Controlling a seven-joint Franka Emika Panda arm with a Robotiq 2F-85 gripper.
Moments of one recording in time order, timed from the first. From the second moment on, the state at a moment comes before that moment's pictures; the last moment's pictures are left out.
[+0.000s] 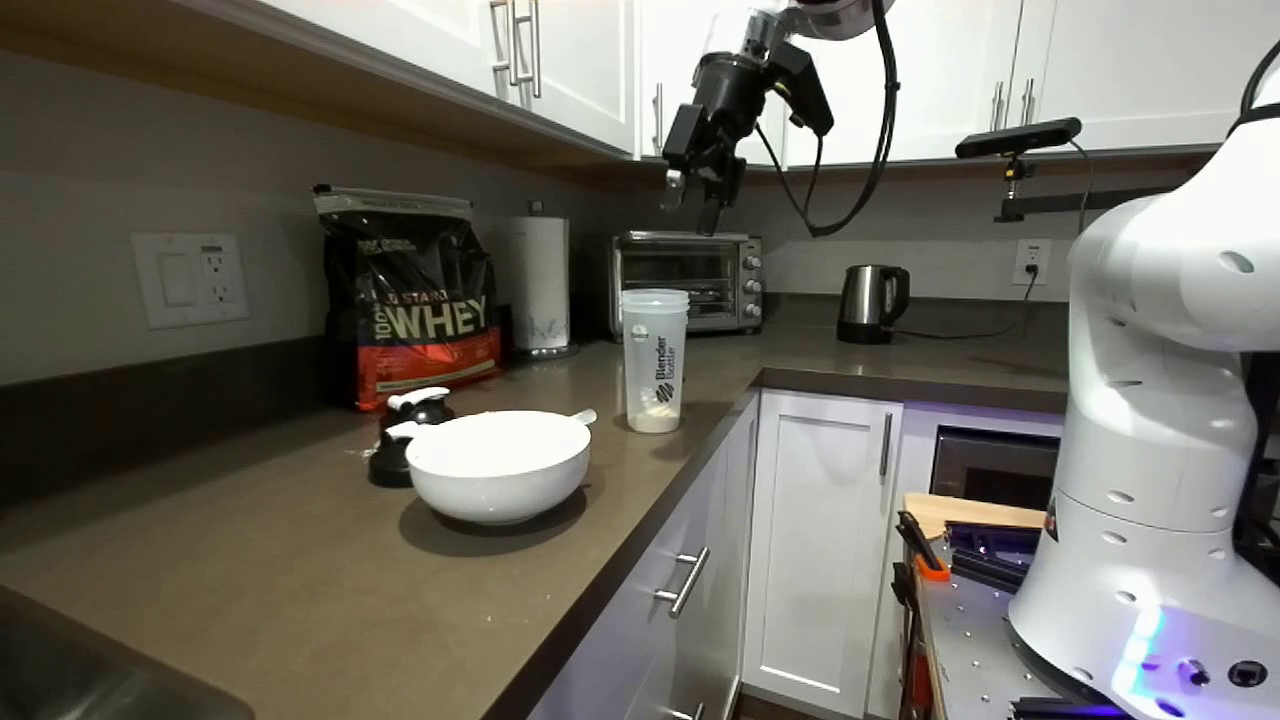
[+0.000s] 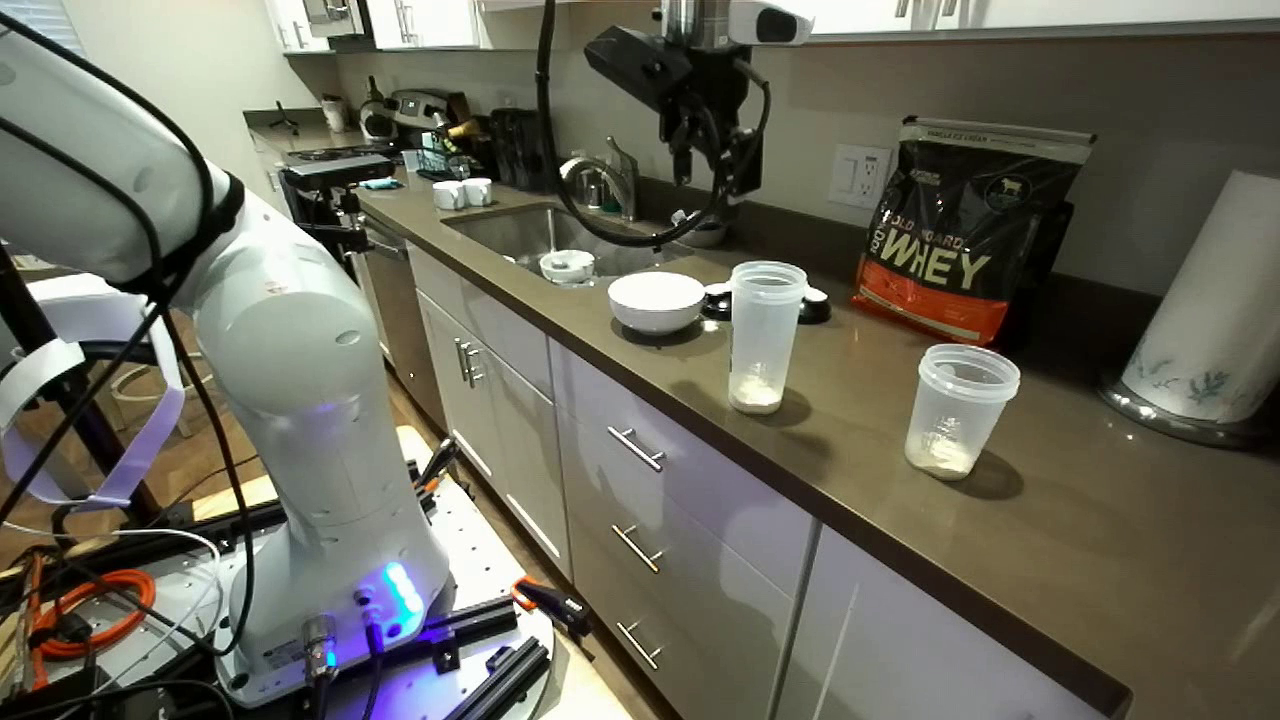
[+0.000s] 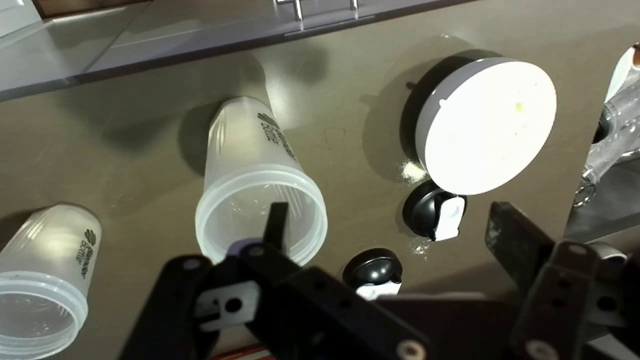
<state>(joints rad) -0.03 -0.61 -0.23 -2.45 0.14 2.05 -0.10</state>
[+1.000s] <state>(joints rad) 0.07 -0.26 -0.14 -2.26 0.13 2.40 -0.49</state>
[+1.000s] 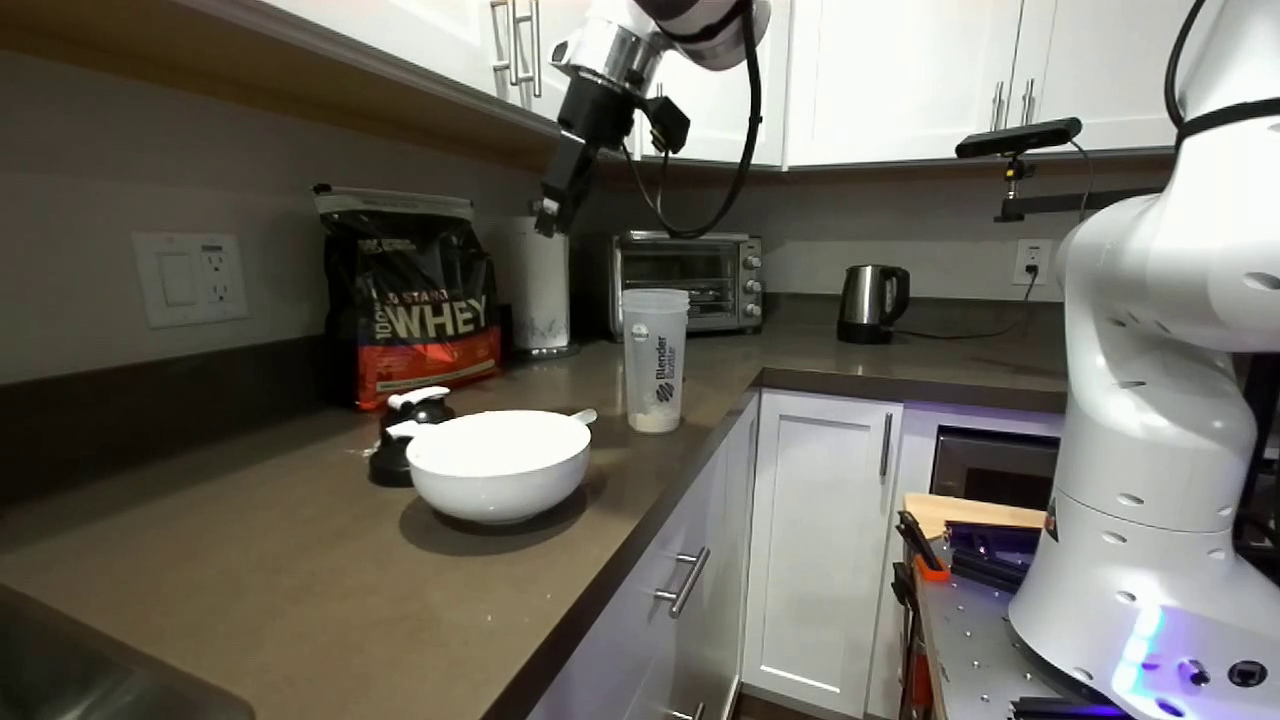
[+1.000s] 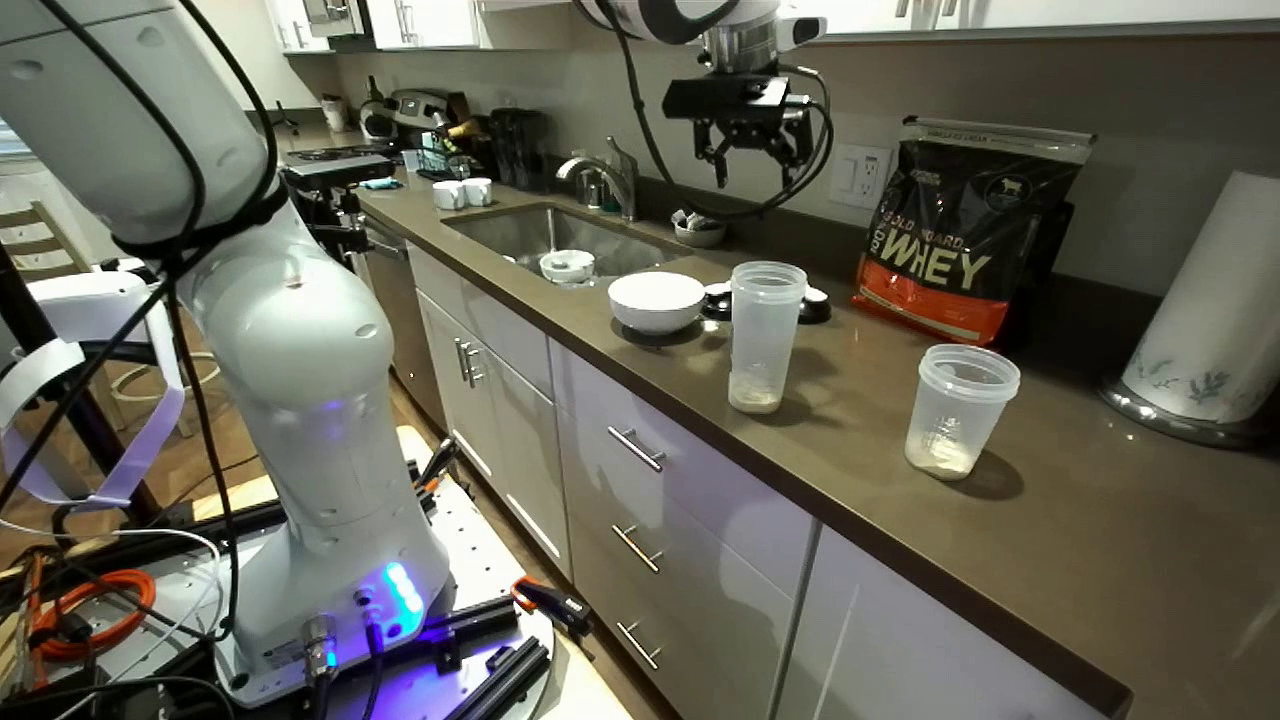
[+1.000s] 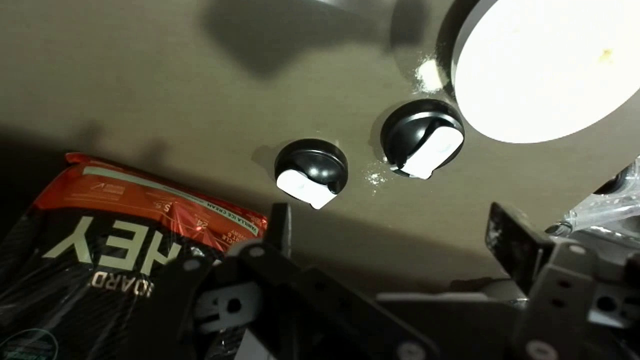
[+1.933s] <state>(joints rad) 0.07 -0.23 -0.10 -2.28 0.04 2.54 -0.49</state>
